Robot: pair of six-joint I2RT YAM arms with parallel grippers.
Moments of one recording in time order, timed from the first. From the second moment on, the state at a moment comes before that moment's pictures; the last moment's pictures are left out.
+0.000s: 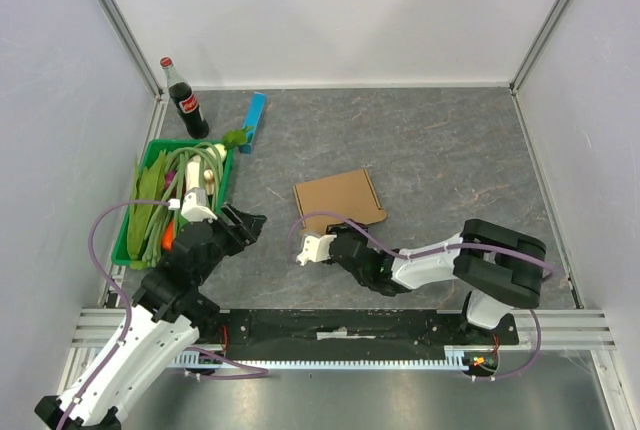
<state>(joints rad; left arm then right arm) -0.54 0.35 0.43 -0.48 -0.21 -0.89 1.18 1.63 0.58 0.43 0.60 -0.67</state>
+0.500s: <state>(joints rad) -0.54 0.31 0.43 -0.52 -0.21 -0.89 1.21 1.81 0.58 0.68 0.80 -0.79</state>
